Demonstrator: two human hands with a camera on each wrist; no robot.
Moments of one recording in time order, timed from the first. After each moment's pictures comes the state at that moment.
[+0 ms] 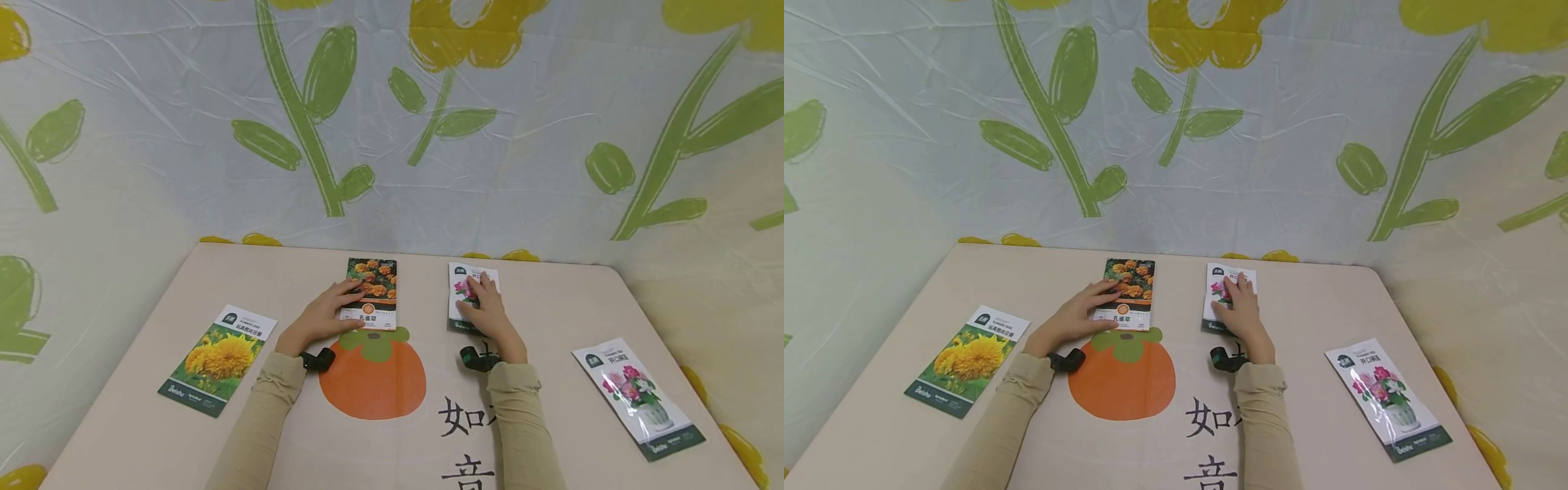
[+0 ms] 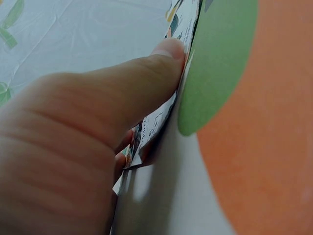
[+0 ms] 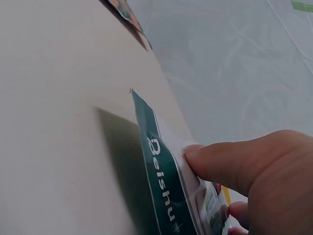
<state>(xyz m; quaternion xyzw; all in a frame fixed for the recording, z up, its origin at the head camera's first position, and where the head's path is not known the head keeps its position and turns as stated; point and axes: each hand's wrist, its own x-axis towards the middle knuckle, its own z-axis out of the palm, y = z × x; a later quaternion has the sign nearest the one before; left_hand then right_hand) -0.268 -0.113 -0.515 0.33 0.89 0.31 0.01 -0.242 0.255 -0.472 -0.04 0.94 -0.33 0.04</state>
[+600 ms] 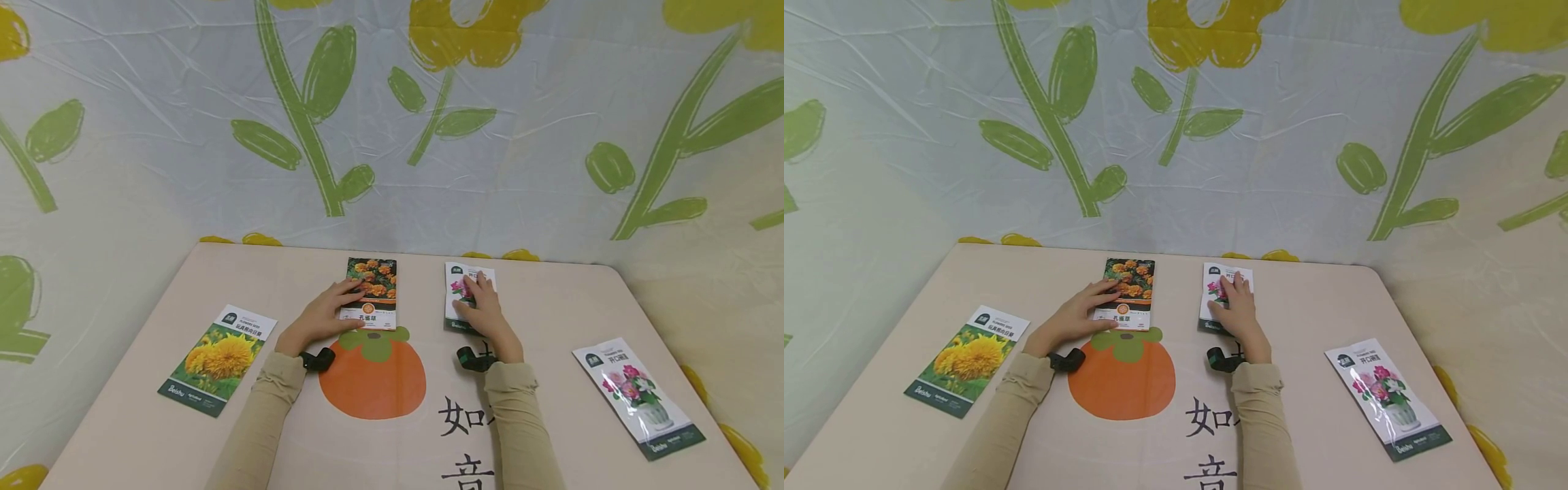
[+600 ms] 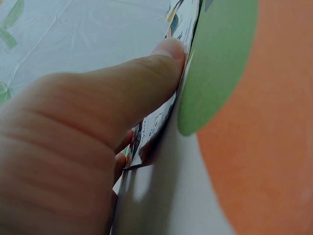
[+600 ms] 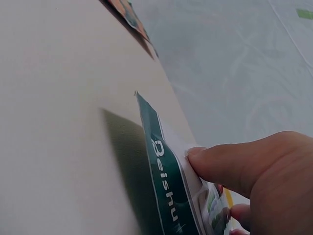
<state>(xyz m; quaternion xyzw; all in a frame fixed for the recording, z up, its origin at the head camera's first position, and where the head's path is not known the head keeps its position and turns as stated) -0.268 -0.114 -0.515 0.33 0.89 0.31 0.01 -0.244 0.248 -0.473 -0.03 0.94 -0.33 0.05</state>
